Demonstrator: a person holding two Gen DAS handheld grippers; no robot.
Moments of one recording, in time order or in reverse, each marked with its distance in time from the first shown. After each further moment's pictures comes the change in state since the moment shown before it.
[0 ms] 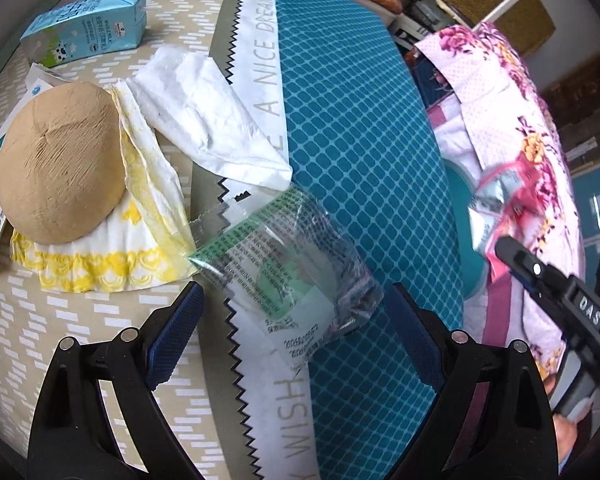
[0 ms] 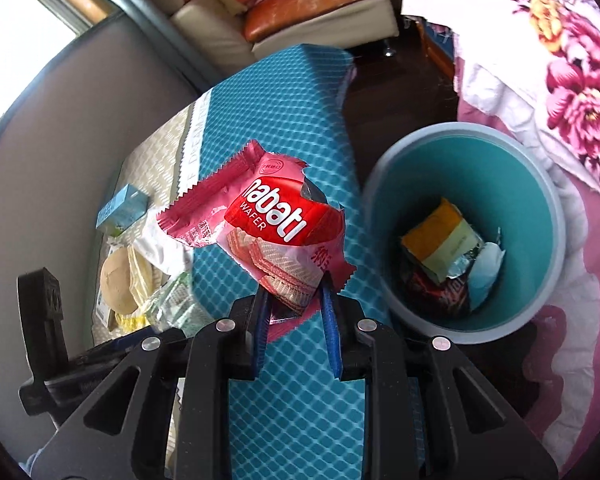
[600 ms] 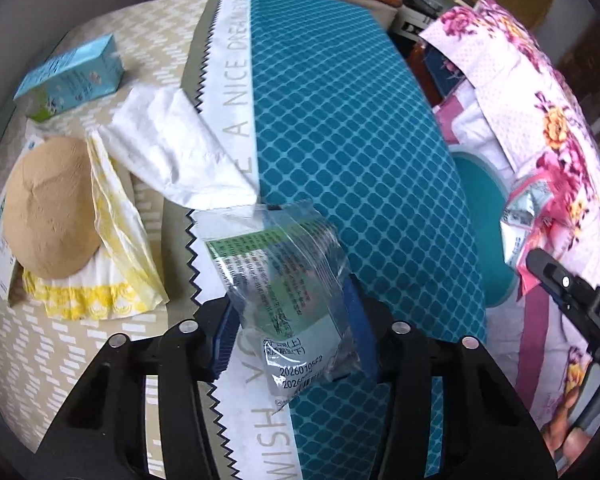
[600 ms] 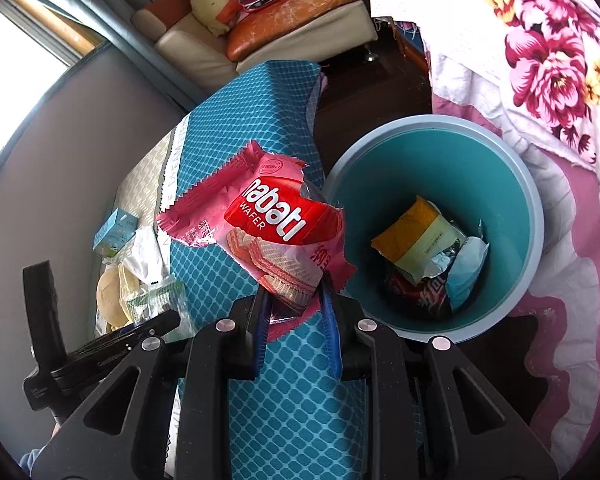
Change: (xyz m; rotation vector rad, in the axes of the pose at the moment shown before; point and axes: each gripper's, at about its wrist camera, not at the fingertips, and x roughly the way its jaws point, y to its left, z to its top) left arm 0.012 -0.042 0.001 0.124 -0.048 0.163; right arm -0.011 -0.048 -0.005 0.075 -0.047 0.035
